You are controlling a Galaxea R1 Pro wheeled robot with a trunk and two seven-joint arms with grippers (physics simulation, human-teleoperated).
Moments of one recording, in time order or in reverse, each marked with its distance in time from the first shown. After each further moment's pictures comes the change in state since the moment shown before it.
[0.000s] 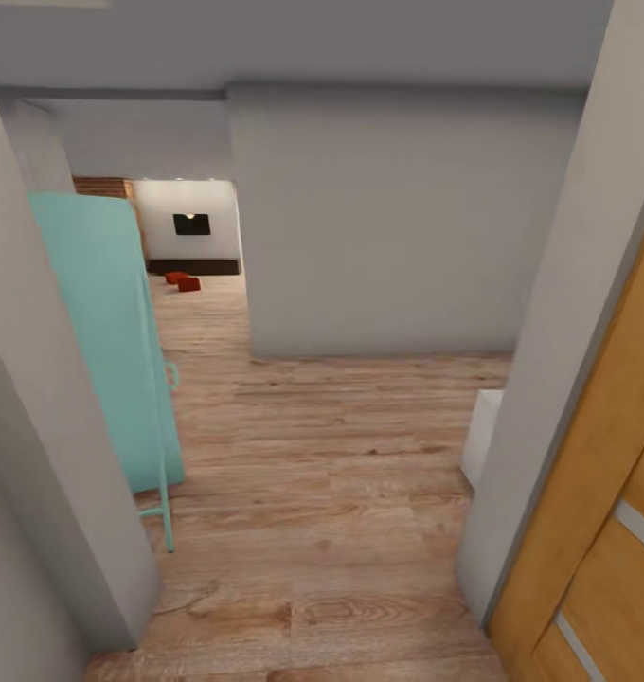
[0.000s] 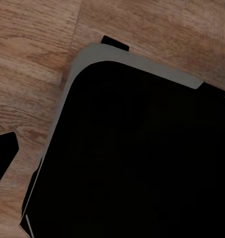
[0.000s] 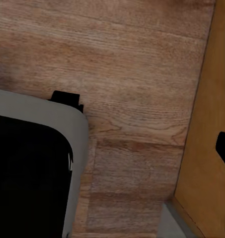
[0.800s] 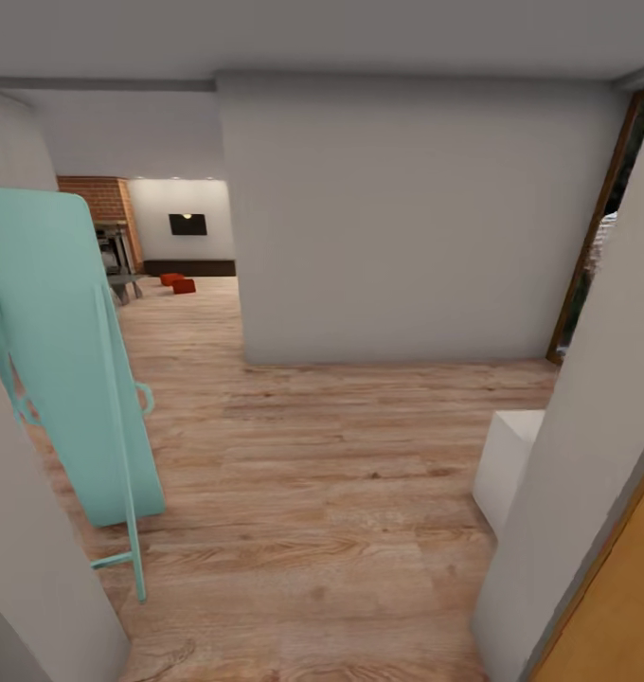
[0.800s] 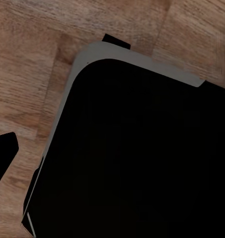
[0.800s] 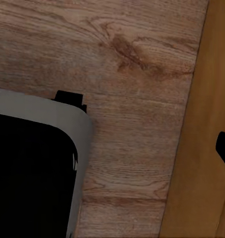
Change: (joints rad) left arm 0.000 0.001 0.000 0.004 0.000 0.001 0.000; right arm 0.000 0.006 0.000 0.000 0.003 0.003 0.001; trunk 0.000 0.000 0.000
